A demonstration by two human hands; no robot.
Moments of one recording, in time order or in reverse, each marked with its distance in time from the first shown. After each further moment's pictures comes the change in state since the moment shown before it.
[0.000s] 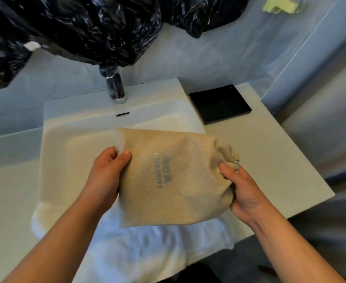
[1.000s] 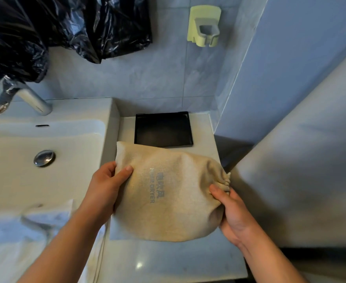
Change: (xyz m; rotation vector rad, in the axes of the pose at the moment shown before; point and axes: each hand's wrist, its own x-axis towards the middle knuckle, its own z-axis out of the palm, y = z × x) left_hand 0.015 0.004 0.385 0.060 0.282 -0.073; right_hand 0.124 -0.214 -0.309 -0.053 -0.137 0.238
